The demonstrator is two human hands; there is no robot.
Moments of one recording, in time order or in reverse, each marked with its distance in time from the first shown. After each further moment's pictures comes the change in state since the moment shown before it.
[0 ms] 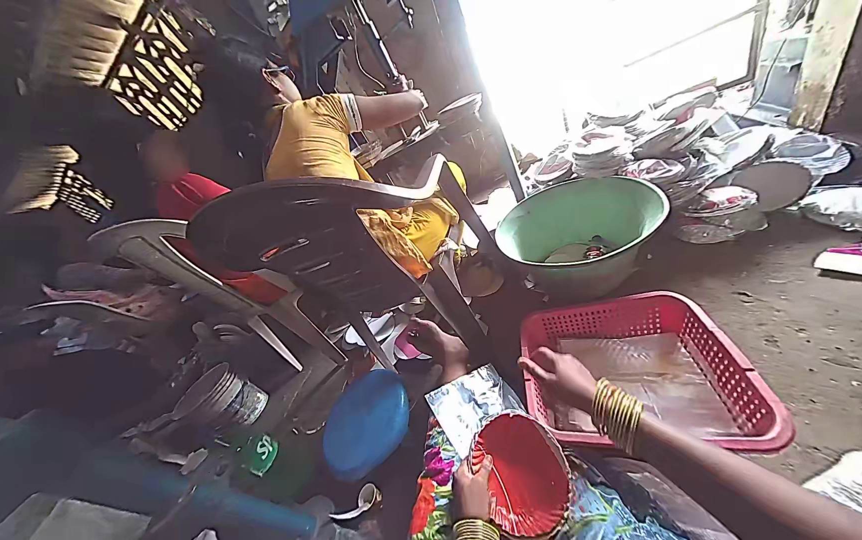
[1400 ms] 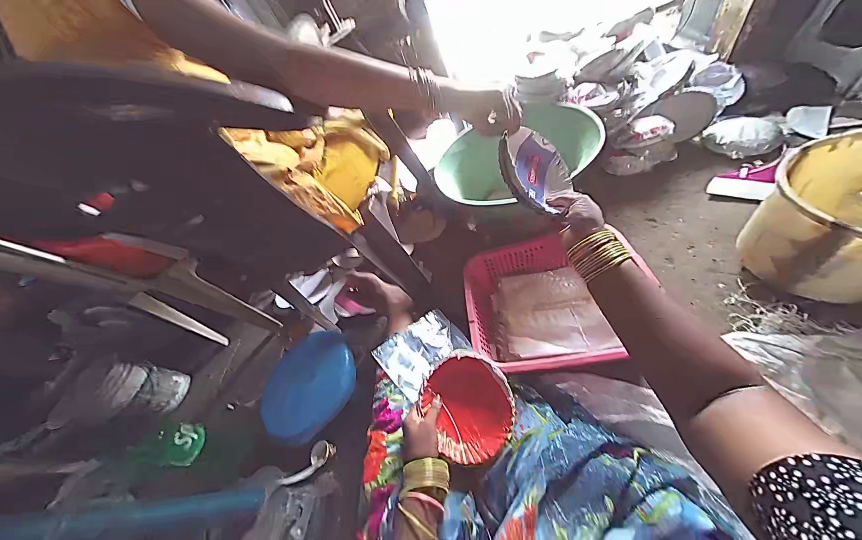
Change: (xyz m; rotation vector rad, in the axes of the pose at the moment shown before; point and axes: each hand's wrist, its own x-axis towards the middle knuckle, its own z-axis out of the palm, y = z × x) left_hand 0.000 0.004 0.006 -0.171 0.026 -0.004; right_hand 0.046 0.035 -0.133 1.339 0.897 0.233
